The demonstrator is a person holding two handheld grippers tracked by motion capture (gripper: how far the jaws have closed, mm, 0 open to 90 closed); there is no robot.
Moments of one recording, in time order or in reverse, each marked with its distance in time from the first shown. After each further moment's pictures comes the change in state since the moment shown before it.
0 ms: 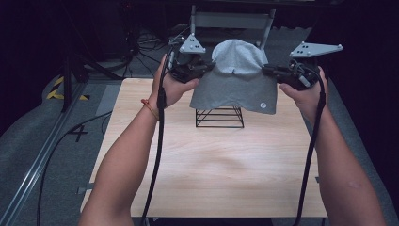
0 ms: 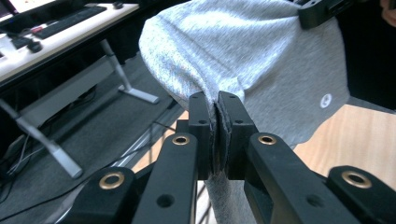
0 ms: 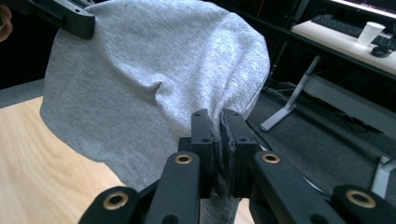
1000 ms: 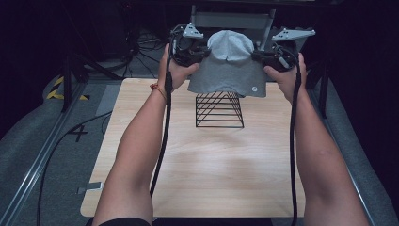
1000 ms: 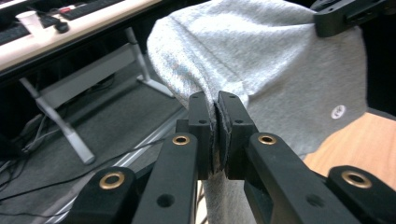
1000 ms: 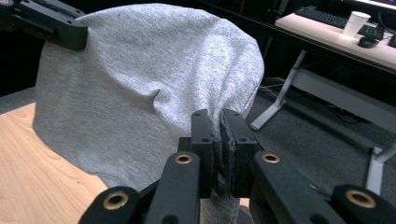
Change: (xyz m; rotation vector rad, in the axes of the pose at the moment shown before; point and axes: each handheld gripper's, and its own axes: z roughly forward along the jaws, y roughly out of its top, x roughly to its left) left arm 0.051 -0.008 0.051 0.009 0.079 -0.096; right arm -0.039 0.006 0.071 0.012 -0.055 0.053
